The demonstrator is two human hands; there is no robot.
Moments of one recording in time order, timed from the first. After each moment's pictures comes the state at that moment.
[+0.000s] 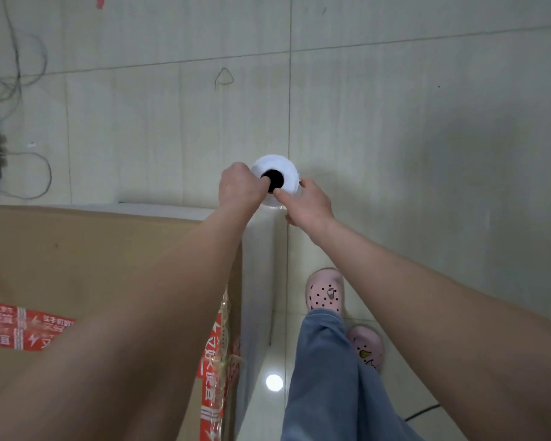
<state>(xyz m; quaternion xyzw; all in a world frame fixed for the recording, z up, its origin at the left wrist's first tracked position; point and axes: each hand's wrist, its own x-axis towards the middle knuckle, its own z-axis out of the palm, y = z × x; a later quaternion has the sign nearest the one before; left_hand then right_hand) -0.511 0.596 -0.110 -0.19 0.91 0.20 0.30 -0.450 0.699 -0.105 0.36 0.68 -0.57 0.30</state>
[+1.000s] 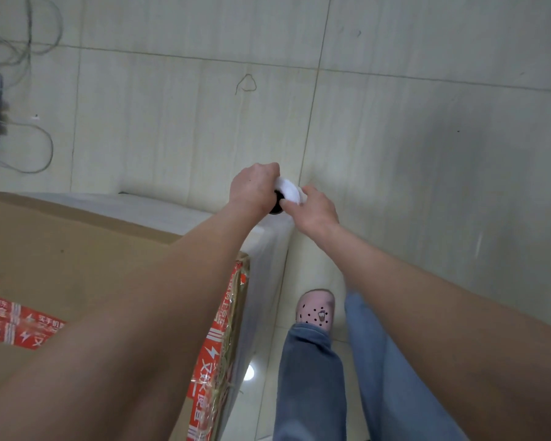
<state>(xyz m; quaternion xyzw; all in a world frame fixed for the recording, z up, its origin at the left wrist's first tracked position) -0.568 0.589 -0.104 0.05 0.94 0.03 0.33 -0.516 0.700 -0.106 0.26 0.76 -0.44 0.40</state>
